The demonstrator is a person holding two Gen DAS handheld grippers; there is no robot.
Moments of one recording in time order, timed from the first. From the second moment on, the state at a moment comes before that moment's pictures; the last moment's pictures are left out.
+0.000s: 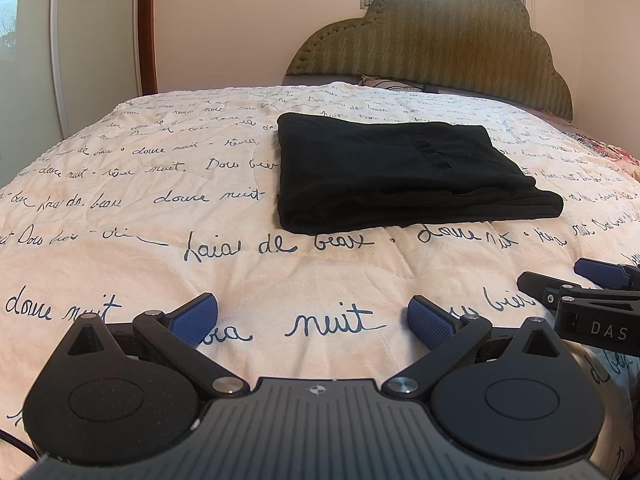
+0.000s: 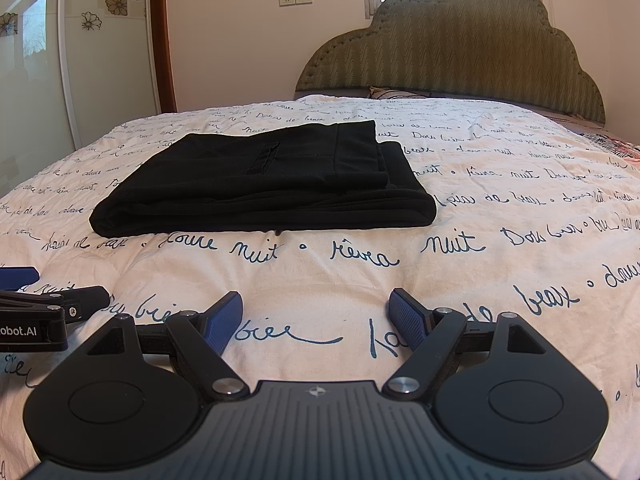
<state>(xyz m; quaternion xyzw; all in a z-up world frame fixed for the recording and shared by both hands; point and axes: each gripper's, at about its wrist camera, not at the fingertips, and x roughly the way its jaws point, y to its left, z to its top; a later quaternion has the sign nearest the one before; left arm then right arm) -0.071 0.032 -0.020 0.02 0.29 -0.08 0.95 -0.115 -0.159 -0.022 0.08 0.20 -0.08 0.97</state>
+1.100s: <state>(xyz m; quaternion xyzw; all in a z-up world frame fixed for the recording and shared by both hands) -0.069 0.031 -0.020 0.03 0.30 -0.08 0.95 -0.115 -0.158 -0.022 0.08 0.20 -0.08 0.97</state>
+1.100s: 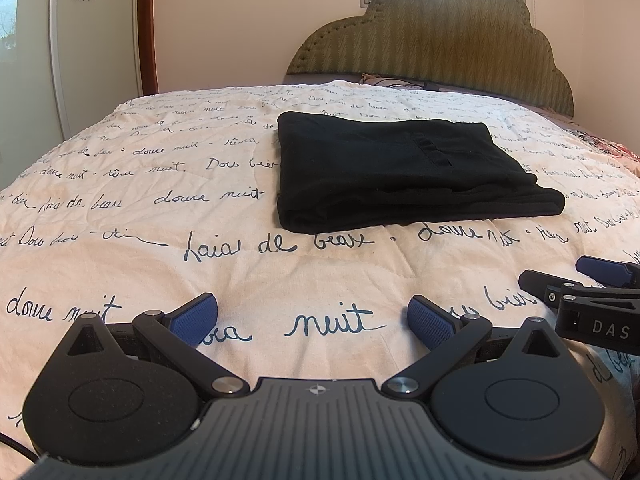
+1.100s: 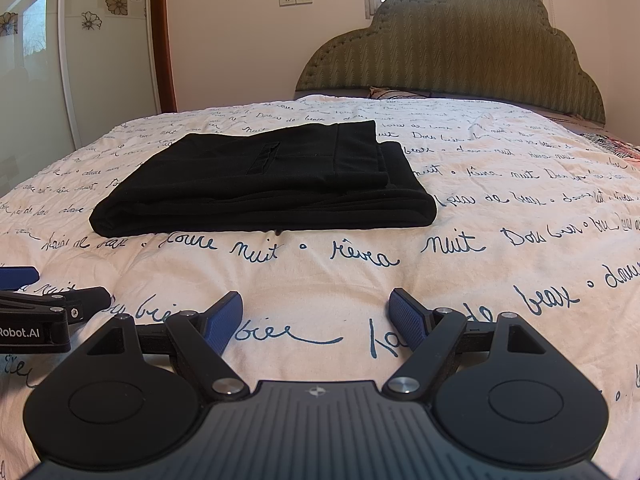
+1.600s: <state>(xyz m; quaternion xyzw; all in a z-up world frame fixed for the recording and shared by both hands) -0.069 0.030 -0.020 0.03 0.30 -0.08 0.95 -0.115 -0.159 -0.022 0.08 0.20 -0.08 0.97</state>
